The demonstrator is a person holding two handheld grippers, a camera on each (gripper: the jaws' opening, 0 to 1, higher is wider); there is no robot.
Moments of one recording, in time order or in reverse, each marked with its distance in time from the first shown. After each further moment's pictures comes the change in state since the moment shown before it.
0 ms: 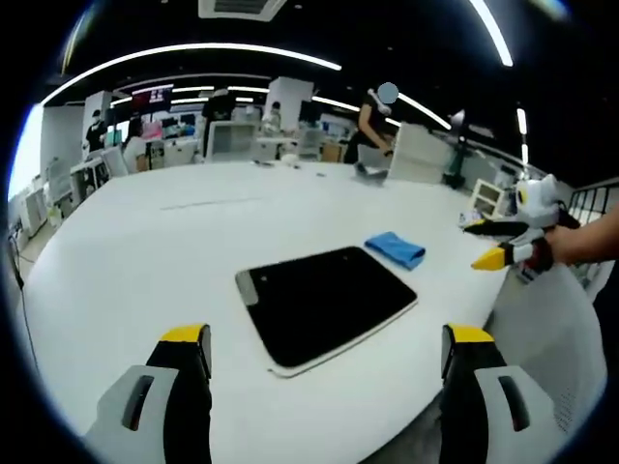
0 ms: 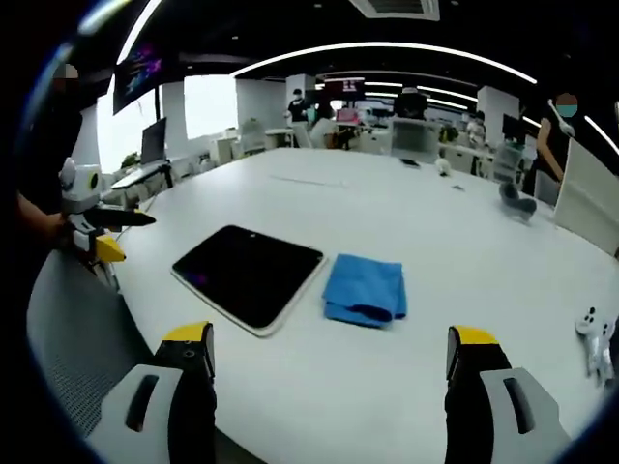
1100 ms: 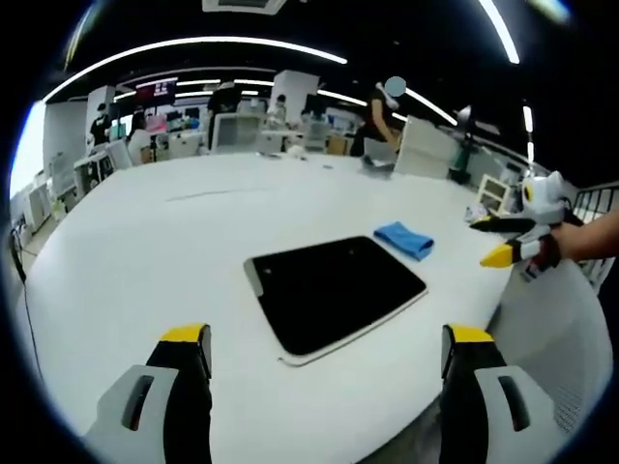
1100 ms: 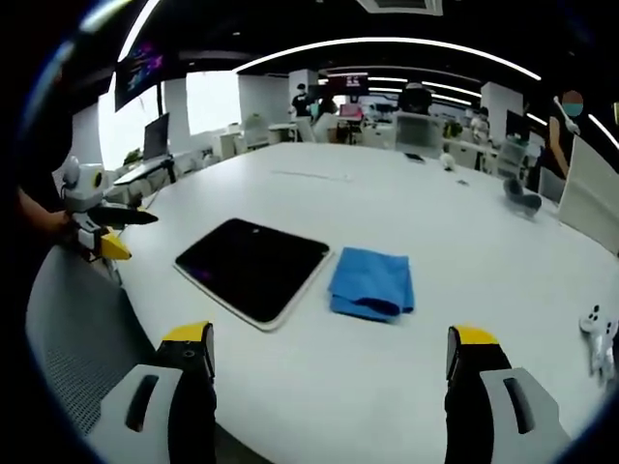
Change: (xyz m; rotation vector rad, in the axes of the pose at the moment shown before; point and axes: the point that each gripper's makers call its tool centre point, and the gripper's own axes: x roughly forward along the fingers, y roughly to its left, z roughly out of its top) left arm -0.001 0.010 -0.012 -0.003 0.033 0.030; right arm 0.002 0.005 -0.006 -0.005 0.018 0.014
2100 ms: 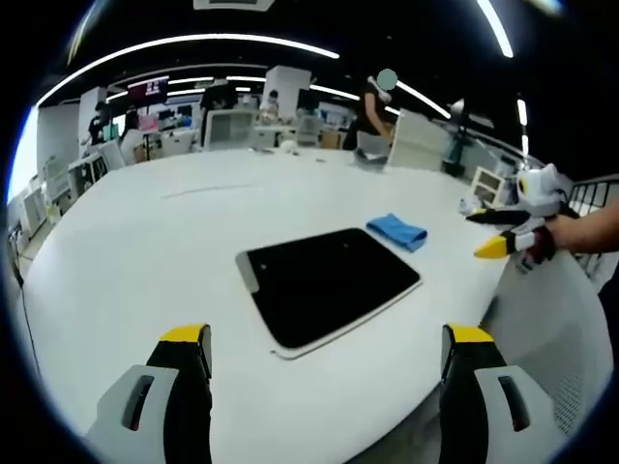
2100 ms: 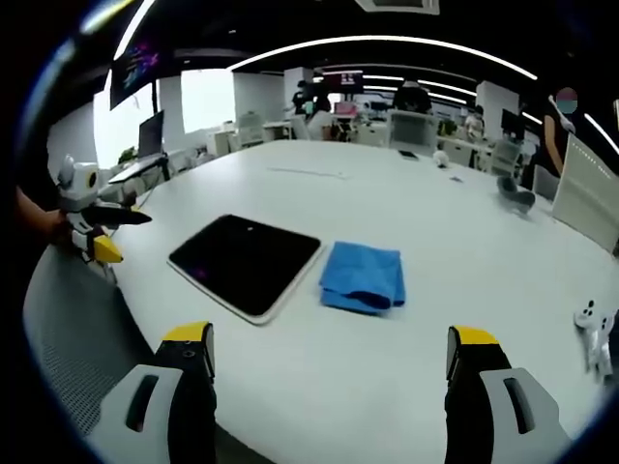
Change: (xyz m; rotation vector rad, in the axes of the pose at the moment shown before) left arm 0.001 -0.004 -0.007 0.007 0.025 -0.019; right arm -0.003 -0.010 -0.004 0.003 0.007 -0.034
